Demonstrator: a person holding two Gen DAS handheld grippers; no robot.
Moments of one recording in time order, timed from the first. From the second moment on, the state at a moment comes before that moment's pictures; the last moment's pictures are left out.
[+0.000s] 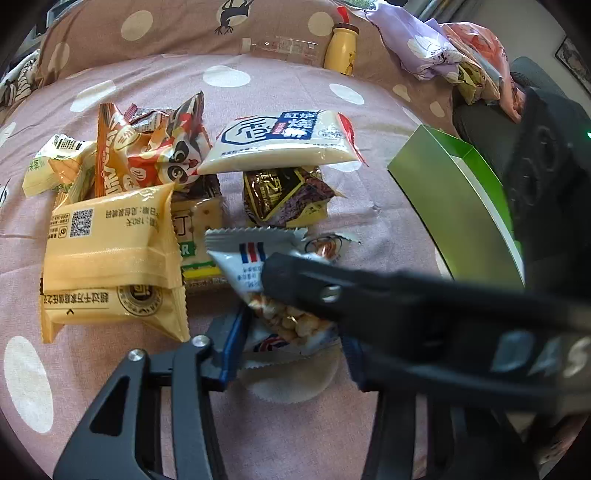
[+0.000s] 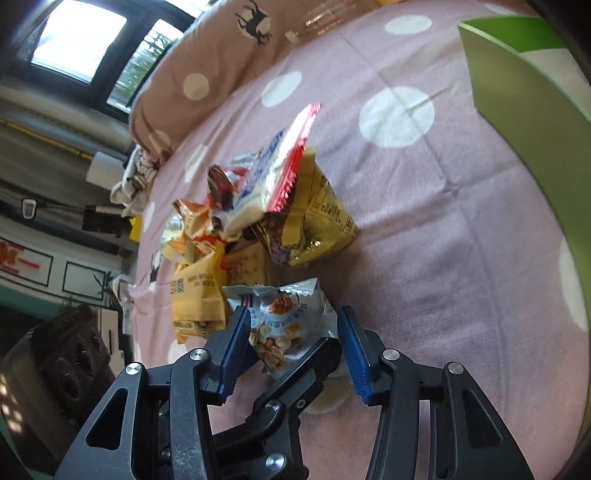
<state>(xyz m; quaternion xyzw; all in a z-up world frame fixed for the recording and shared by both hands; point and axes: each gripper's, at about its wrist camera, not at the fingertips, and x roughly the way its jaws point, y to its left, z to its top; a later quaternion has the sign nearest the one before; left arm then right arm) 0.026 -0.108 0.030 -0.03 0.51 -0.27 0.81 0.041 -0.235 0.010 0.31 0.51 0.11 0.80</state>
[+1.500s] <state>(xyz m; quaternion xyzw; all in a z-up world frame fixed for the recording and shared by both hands) -0.027 -0.313 0.085 0.08 0.44 -0.46 0.77 -0.073 -0.427 0.050 0.42 0.31 -0.11 0.84</state>
